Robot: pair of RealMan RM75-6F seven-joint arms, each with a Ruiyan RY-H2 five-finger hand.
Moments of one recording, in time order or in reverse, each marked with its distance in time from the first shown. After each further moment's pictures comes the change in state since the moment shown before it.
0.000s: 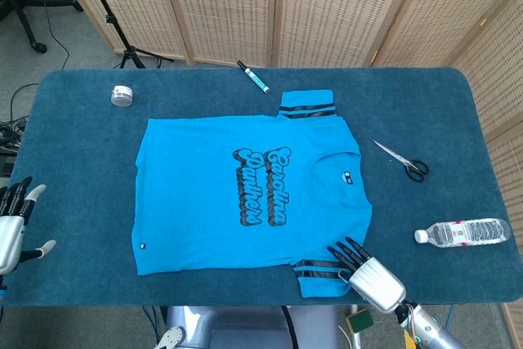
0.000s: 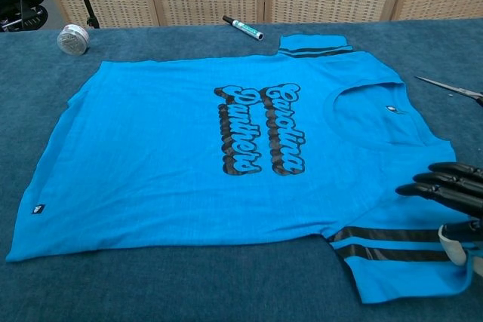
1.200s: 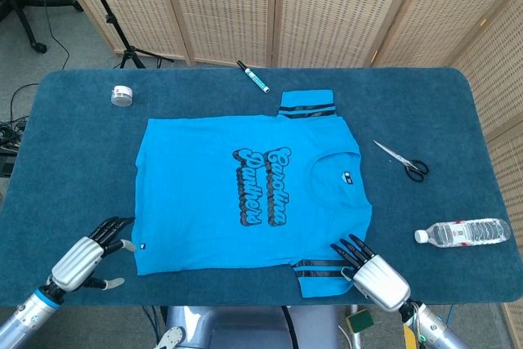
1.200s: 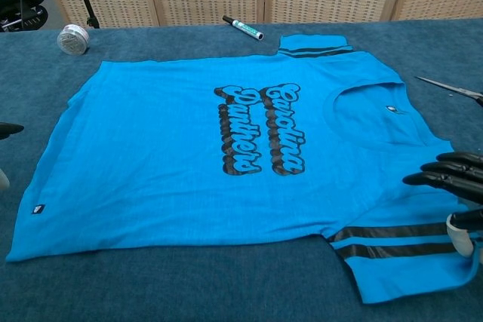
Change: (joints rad) left arm -0.140 -0.346 0.236 0.658 0.460 0.086 -0.751; right arm 0.003 0.021 0.000 -0.009 0.006 0.026 0.050
